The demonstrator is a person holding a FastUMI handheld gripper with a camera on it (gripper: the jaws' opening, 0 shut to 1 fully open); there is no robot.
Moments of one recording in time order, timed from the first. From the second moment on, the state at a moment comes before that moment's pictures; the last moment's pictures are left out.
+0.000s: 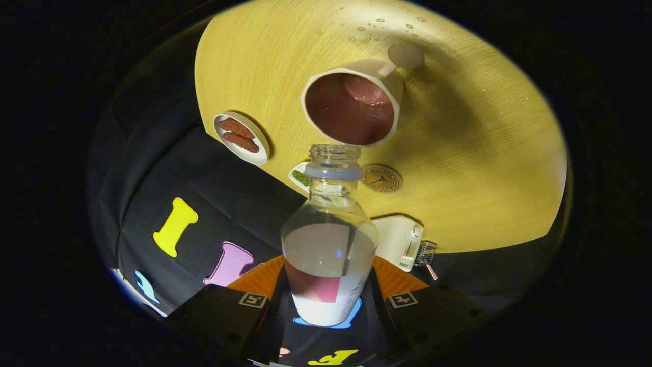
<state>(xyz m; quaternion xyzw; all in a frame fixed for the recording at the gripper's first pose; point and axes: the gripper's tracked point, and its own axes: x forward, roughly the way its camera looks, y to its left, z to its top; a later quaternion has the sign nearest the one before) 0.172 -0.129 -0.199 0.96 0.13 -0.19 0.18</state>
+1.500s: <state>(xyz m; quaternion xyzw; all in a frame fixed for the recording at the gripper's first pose) 0.039 0.007 -0.195 0.16 0.20 -0.14 0.96</state>
